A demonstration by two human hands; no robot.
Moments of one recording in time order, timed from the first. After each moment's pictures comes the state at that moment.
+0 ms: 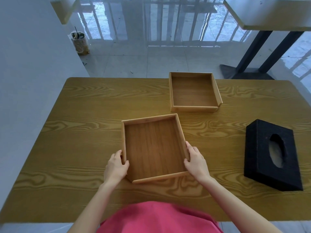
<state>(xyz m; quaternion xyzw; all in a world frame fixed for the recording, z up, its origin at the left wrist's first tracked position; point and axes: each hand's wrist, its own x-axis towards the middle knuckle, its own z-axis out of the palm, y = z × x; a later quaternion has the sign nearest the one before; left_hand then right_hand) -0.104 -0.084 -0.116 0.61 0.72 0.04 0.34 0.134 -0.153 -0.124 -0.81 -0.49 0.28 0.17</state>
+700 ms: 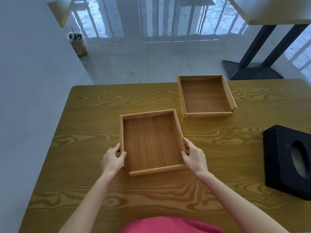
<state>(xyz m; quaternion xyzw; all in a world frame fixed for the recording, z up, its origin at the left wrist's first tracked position) -0.146 0.000 -0.102 0.59 0.73 0.06 0.34 0.090 -0.085 -0.112 -0.81 -0.45 0.28 0.25</state>
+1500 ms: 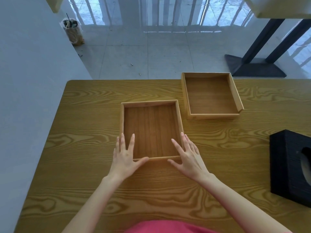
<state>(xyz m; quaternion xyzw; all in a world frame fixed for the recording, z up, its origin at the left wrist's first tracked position) -0.125 0.009 -0.113 0.75 0.59 -0.02 0.29 0.084 -0.066 -0.126 -0.73 -0.65 0.20 0.08</state>
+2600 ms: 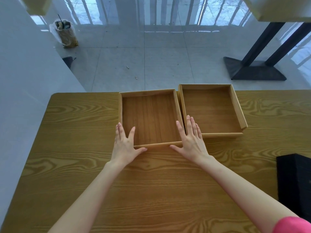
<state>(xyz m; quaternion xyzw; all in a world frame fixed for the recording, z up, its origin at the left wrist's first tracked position) -0.064 0.117 -0.124 0.77 0.59 -0.03 0.26 0.148 0.048 -0.126 -0.75 -0.65 0.13 0.05</state>
